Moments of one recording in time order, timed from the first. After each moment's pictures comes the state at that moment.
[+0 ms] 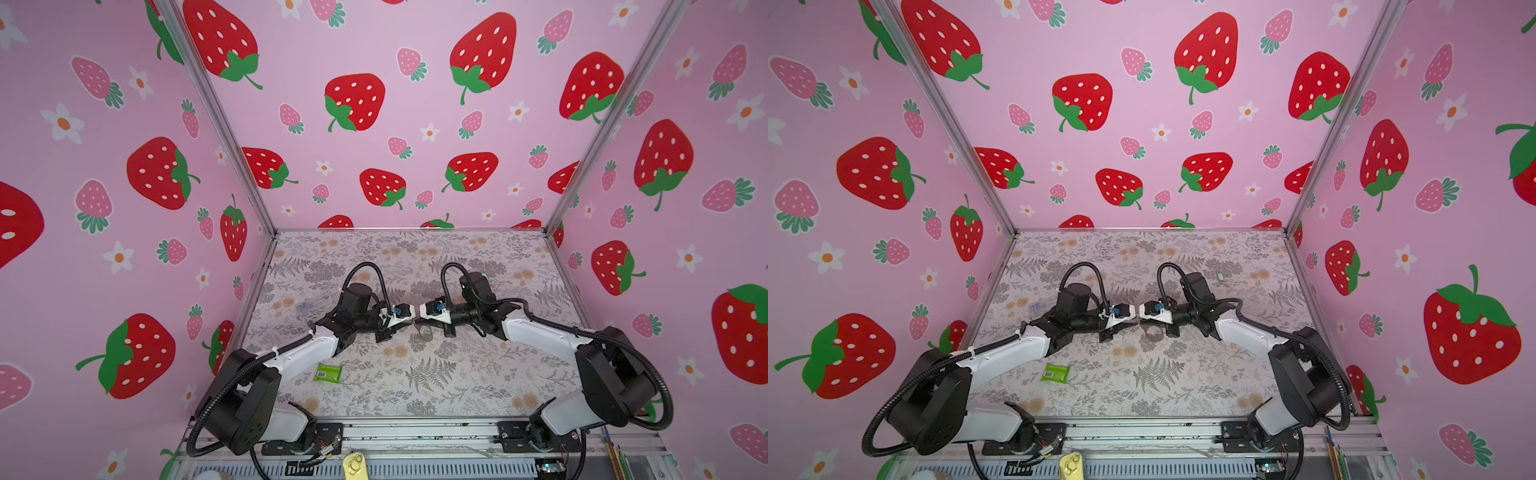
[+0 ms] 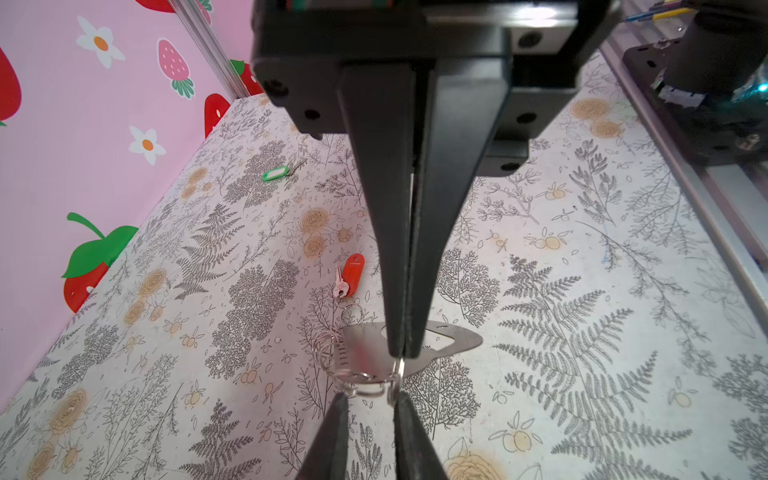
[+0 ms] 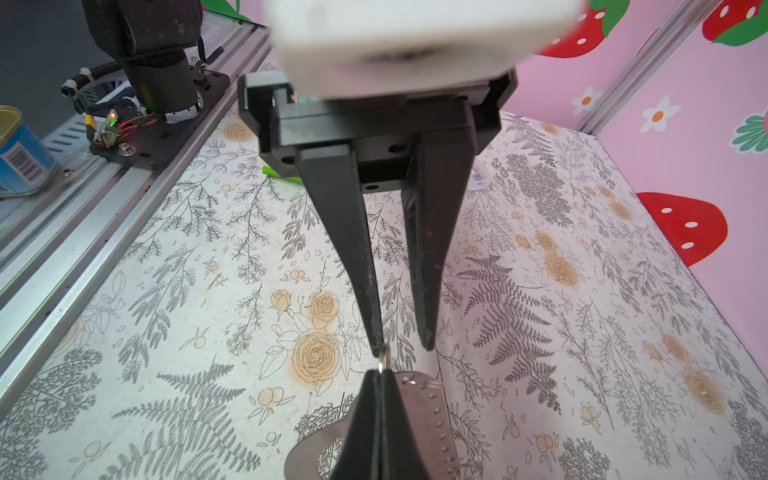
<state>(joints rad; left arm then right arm) -0.52 1.38 0.68 0.11 0.64 0.73 0.67 1.51 0.84 0.01 -0.85 -0.83</state>
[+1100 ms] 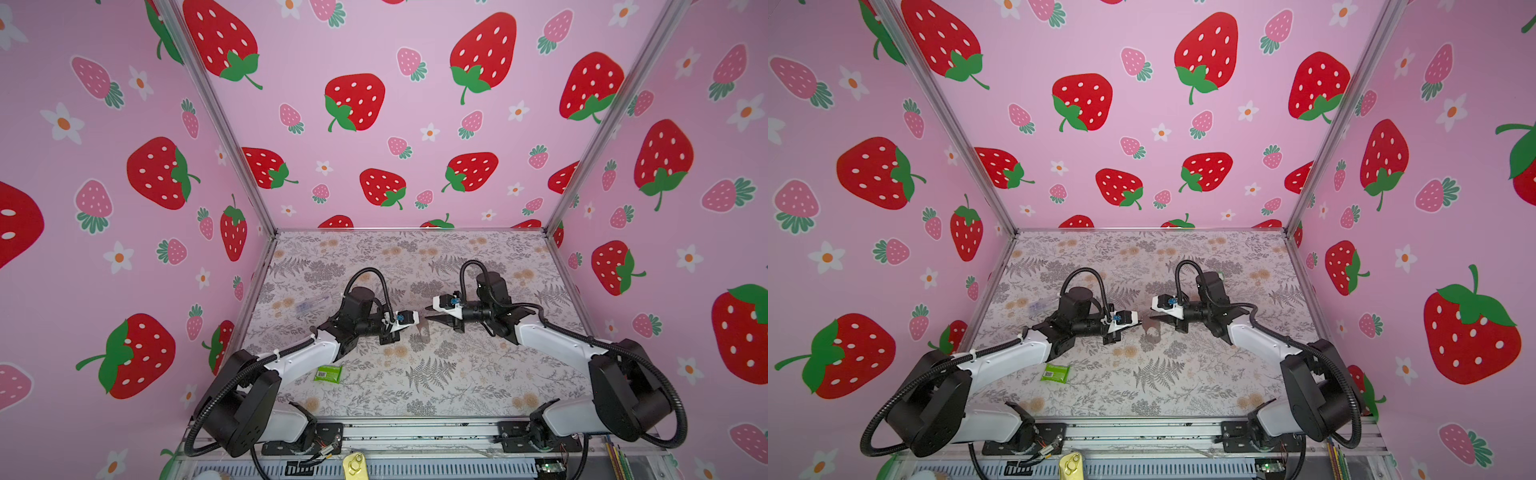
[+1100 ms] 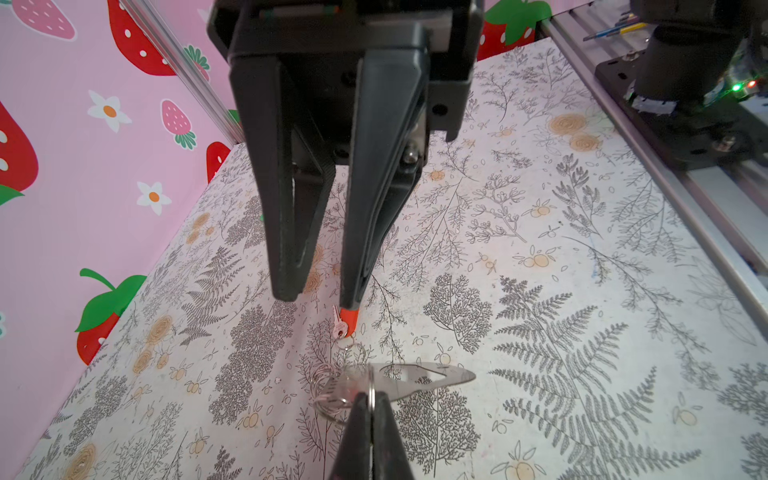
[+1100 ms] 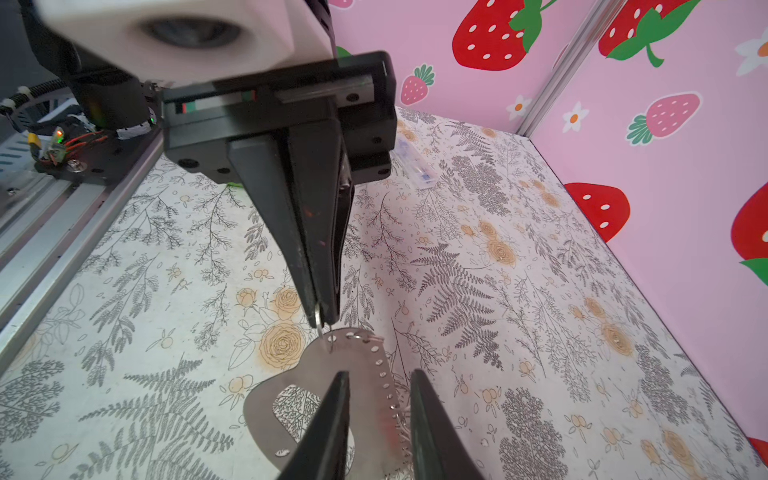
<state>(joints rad) -0.56 1.37 0.63 0.24 0.66 0.75 0.59 1.43 0.74 0.14 -0.86 -0.73</state>
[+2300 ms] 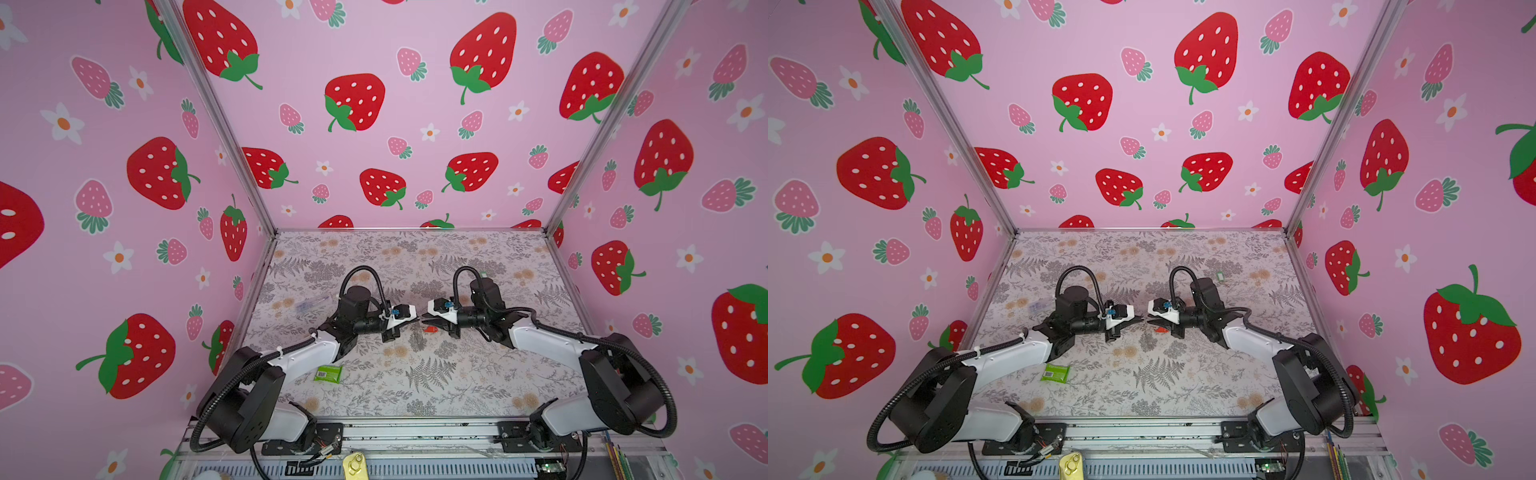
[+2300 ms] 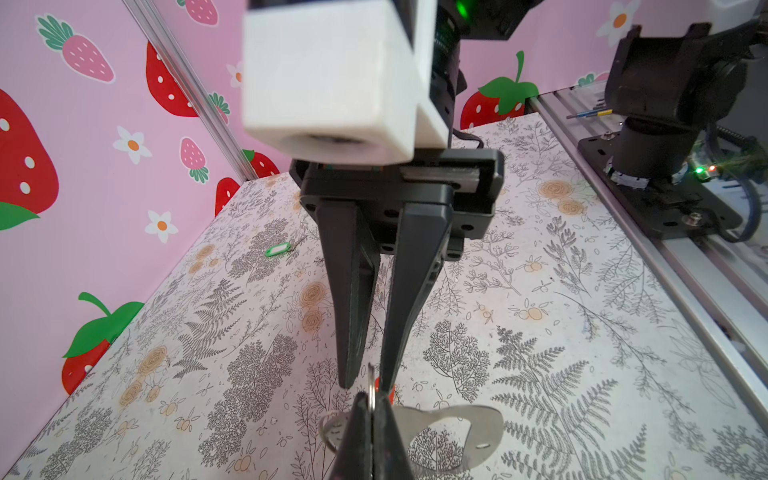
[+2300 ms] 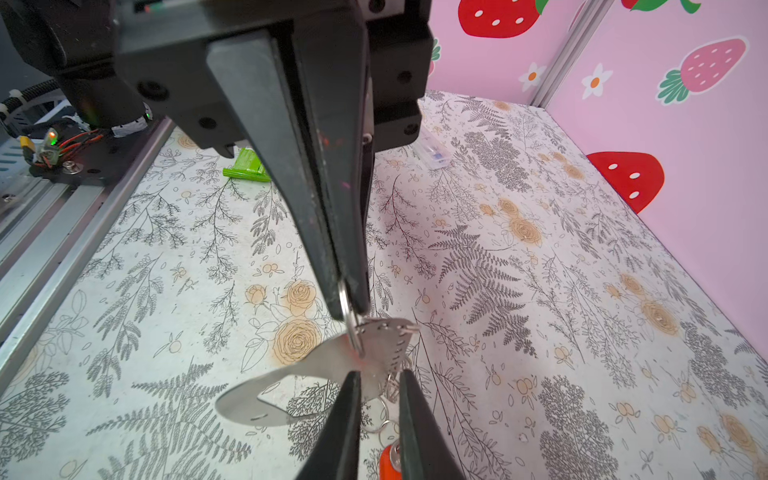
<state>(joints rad) -0.54 1.39 0.61 0.40 0.75 0.62 0.62 1.46 0.71 0.19 -0.79 -0.67</state>
